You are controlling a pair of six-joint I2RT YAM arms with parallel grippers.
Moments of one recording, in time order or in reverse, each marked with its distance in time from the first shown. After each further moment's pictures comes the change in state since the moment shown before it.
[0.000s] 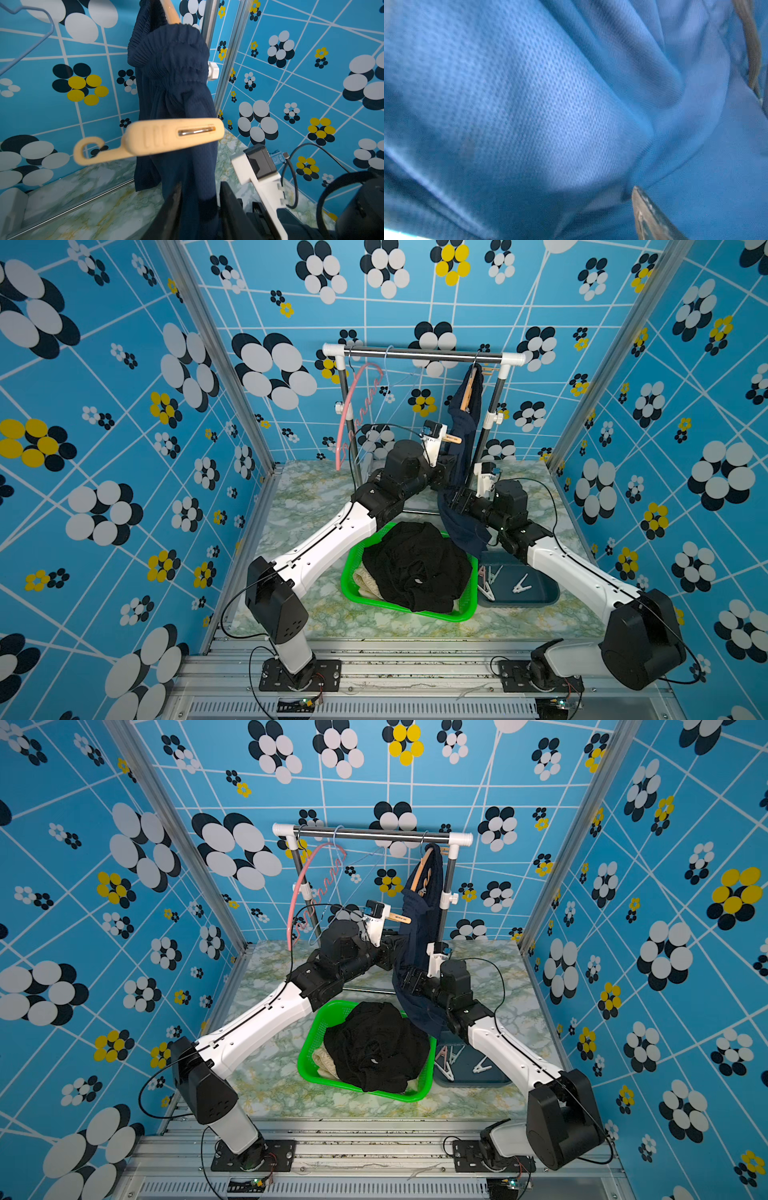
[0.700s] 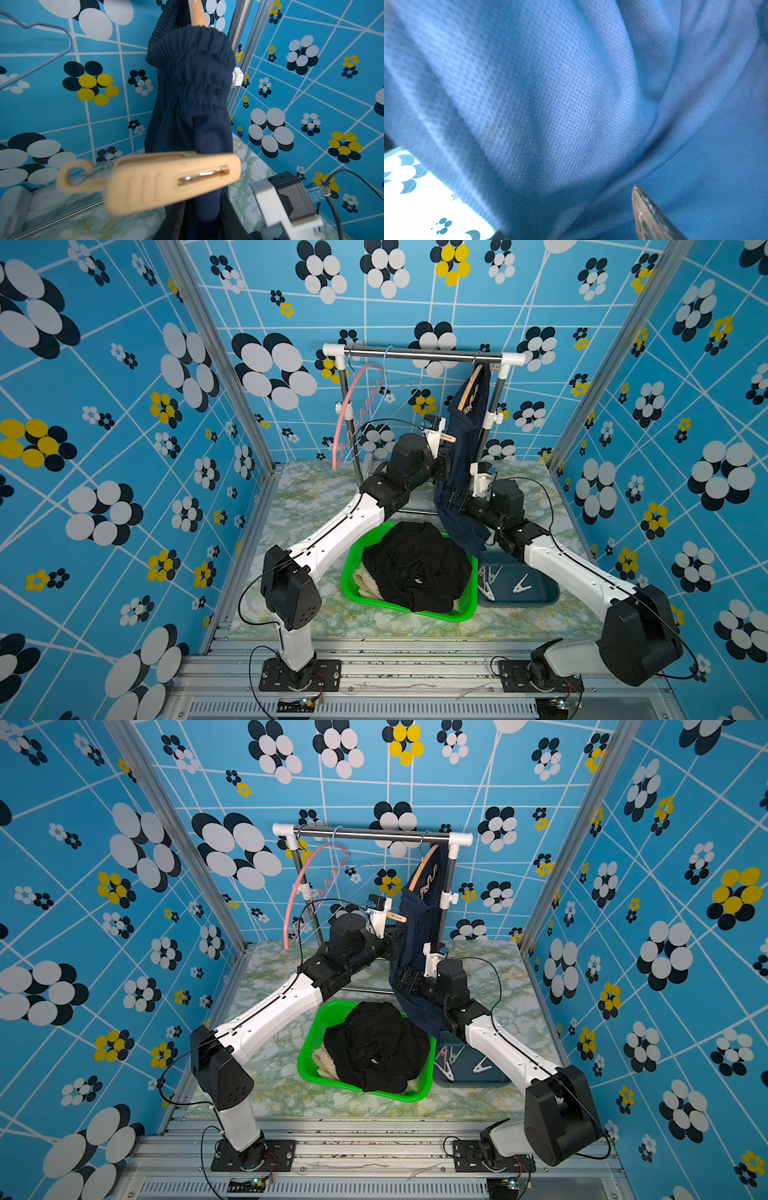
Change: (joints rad) left arm 0.027 0.102 0.093 0.015 -0.029 -0.026; right arm 0.015 0.018 0.013 0.005 0.000 0.000
